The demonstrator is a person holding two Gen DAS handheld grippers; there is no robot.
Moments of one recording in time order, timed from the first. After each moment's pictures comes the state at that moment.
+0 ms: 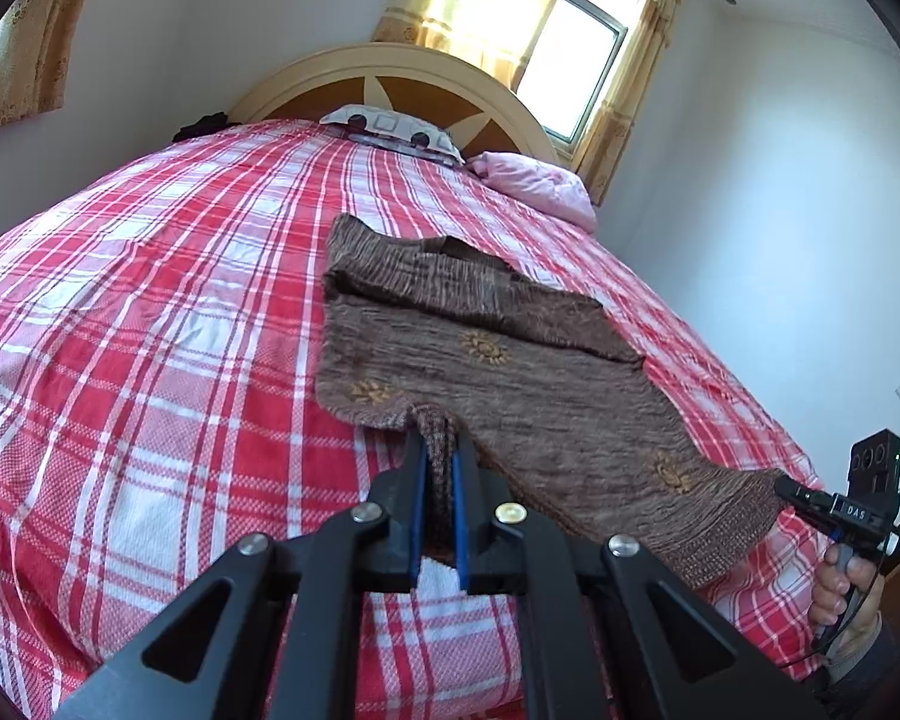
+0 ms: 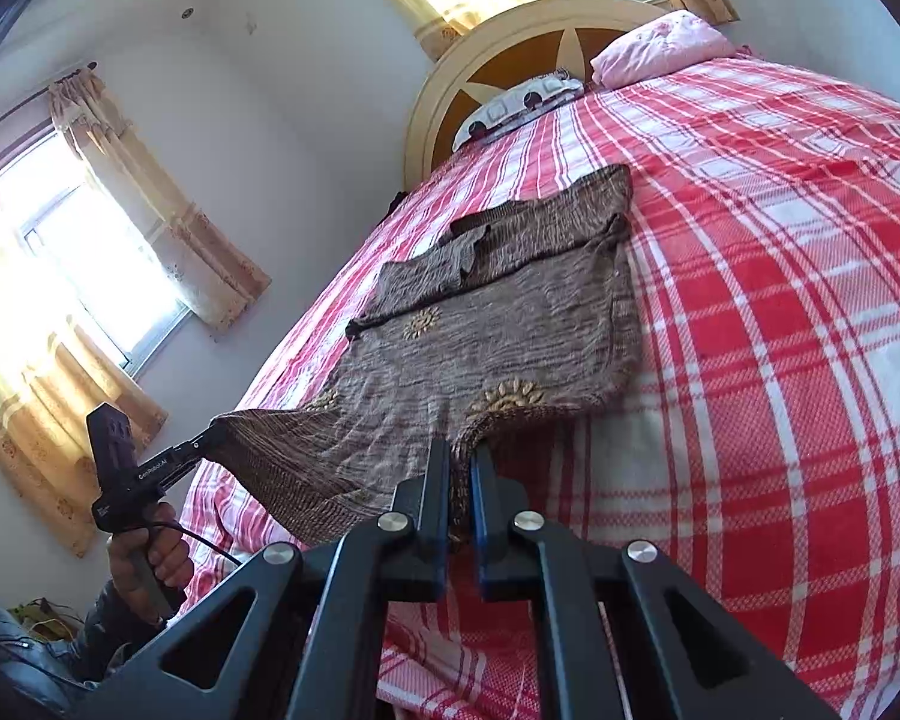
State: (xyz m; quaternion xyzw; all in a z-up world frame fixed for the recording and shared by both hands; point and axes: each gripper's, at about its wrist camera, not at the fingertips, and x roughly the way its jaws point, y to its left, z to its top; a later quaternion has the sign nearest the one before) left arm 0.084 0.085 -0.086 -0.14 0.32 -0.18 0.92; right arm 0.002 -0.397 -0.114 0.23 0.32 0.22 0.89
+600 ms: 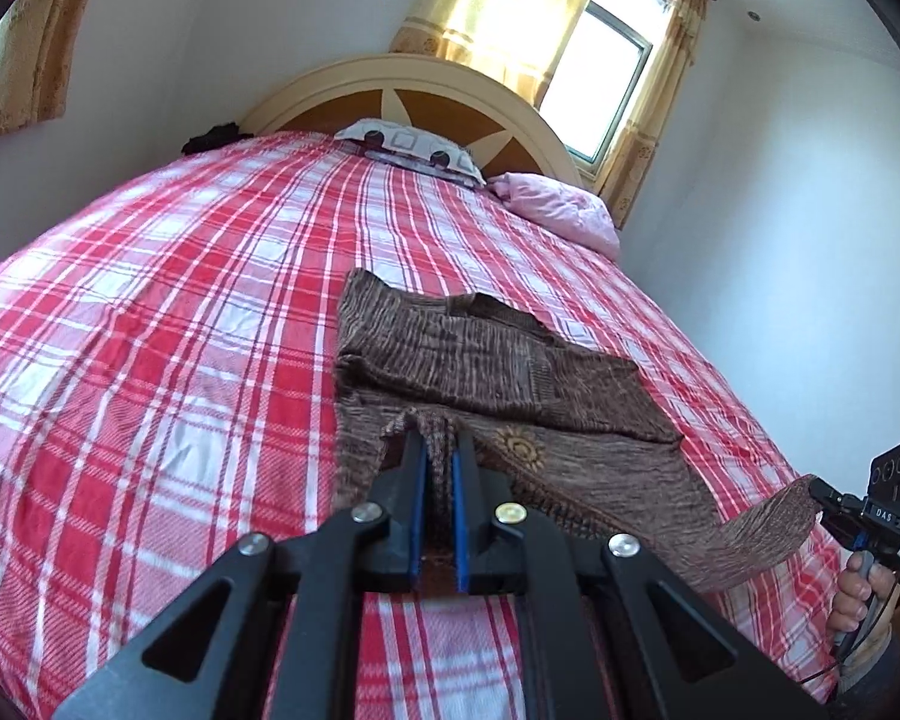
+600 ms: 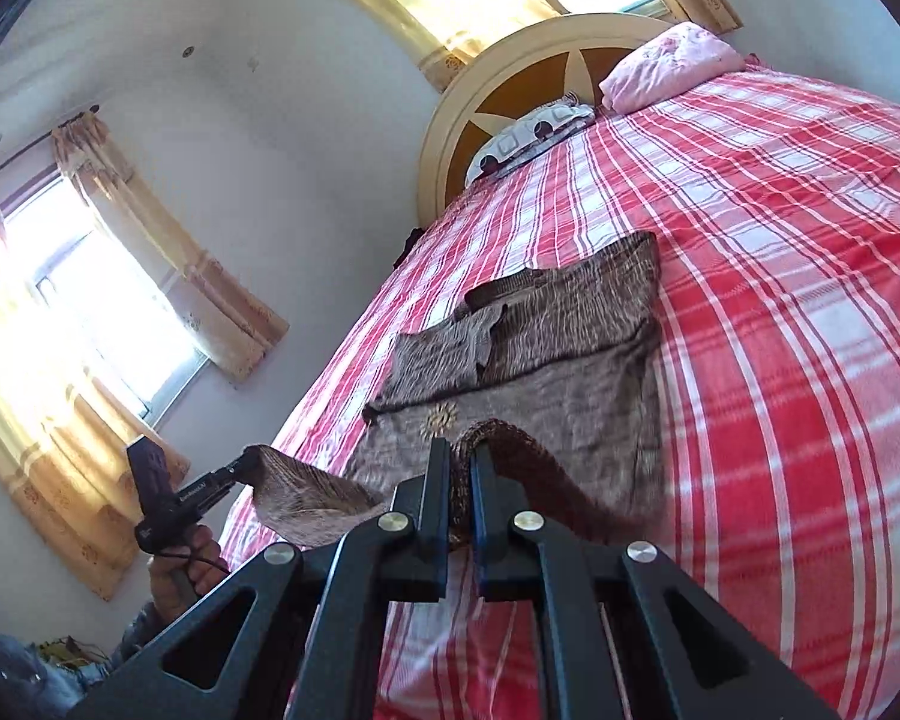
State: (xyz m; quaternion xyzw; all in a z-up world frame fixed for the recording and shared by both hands) left arm 0.185 0.087 -0.067 -0.15 0.32 -0.16 0.92; right arm 0.088 -0.415 -0.072 0.27 0.29 0.24 0.89
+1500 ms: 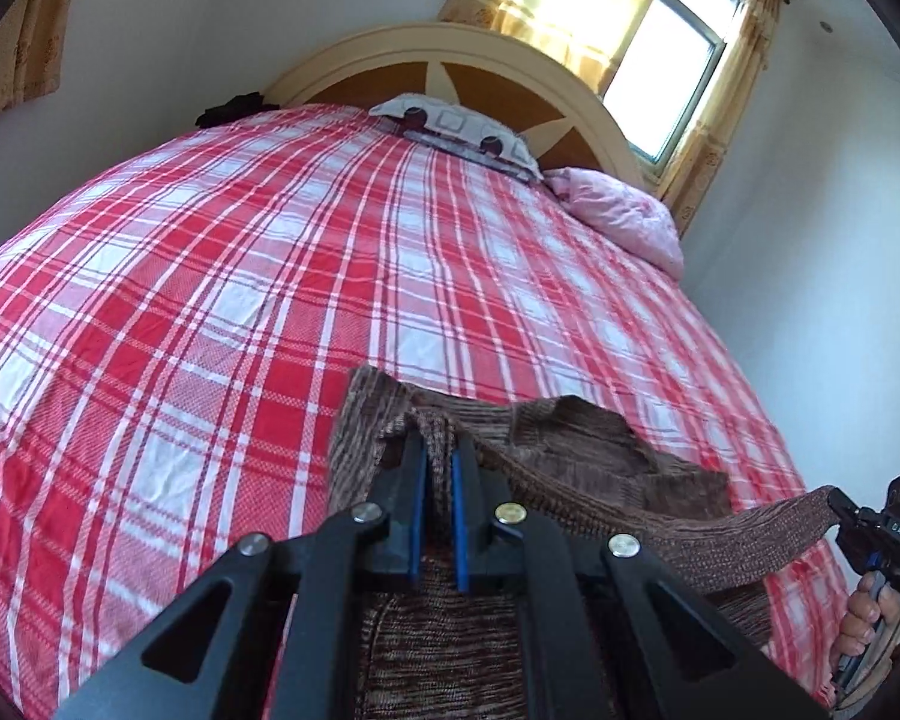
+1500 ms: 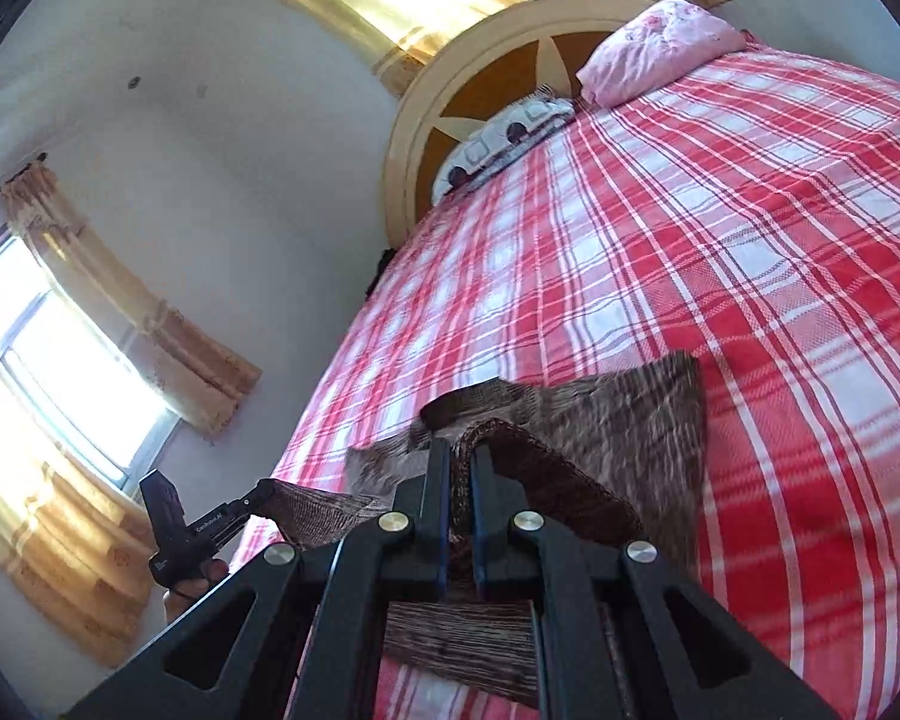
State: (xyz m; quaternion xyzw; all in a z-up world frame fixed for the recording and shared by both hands) left arm 0.387 0.066 -0.077 -0.16 0.36 -0.11 0.91; right arm 0.313 -0.423 -0.060 0.30 0.31 0.21 0.88
